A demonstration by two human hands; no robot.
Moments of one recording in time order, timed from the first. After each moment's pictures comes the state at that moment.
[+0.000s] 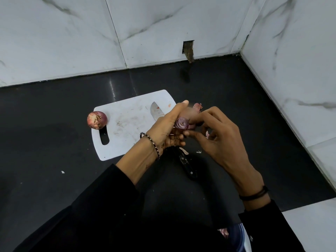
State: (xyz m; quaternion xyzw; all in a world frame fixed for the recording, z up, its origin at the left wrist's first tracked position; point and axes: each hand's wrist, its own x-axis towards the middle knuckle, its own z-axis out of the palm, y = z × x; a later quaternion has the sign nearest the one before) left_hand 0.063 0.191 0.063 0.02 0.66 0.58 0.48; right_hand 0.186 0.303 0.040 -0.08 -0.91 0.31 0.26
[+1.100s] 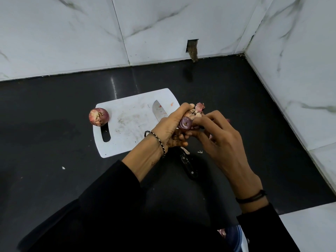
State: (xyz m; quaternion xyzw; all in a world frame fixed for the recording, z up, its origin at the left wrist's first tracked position) left_hand 0.061 0.200 0.057 -0.01 0.67 0.55 0.50; right_hand 0.188 0.296 0.033 -0.06 -0.93 0.21 0.30
